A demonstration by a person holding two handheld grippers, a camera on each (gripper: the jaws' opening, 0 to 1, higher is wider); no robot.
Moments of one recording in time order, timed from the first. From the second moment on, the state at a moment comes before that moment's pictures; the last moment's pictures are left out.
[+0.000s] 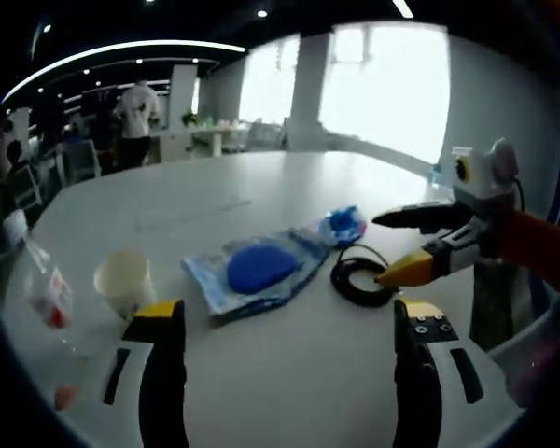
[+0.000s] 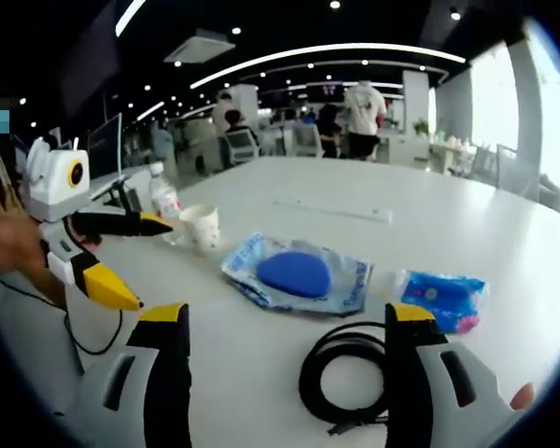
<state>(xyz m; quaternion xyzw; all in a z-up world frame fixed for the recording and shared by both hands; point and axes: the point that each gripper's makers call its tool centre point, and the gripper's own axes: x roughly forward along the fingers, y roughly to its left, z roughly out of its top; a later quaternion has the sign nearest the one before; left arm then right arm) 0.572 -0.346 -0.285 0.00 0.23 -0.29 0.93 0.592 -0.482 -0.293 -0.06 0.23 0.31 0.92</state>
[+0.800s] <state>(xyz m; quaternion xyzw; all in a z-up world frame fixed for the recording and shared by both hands) 0.511 -0.289 -0.243 0.00 0.19 -0.25 0.95 0.531 -0.491 -0.261 -0.07 0.21 0.27 0.94</state>
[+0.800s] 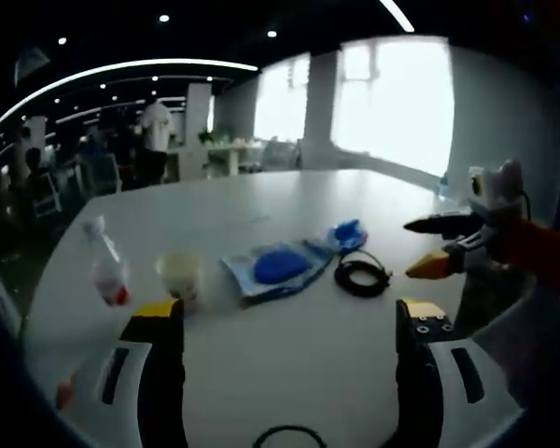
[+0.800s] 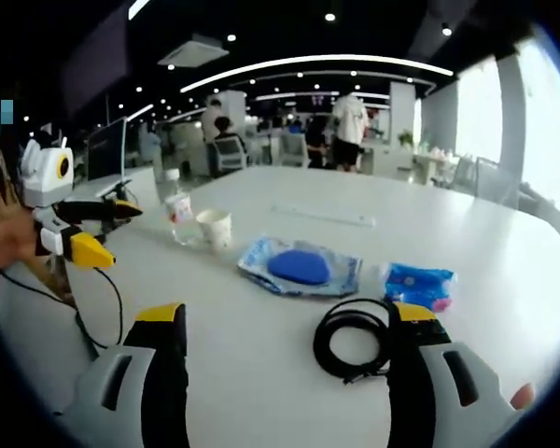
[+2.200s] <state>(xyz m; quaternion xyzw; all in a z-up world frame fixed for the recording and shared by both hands) 0.449 -0.234 -0.253 -0.05 0.21 -0.24 0.95 0.490 -0.516 -0.246 -0.04 0.18 0.17 0.97</state>
